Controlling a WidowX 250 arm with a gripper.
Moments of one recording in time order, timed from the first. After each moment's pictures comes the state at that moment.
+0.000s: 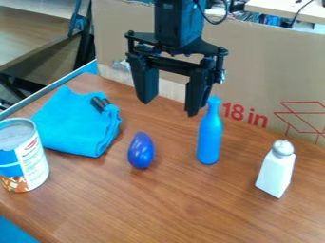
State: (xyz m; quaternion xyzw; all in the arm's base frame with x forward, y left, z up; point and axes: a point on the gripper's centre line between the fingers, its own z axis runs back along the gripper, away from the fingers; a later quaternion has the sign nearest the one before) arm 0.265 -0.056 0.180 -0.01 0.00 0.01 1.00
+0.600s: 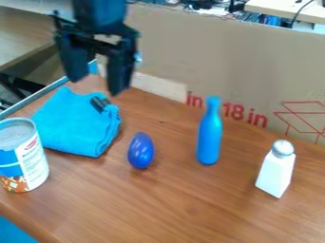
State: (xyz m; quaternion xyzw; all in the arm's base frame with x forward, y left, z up) arm 0.245 0.030 0.190 0.02 -0.01 0.03 1.00
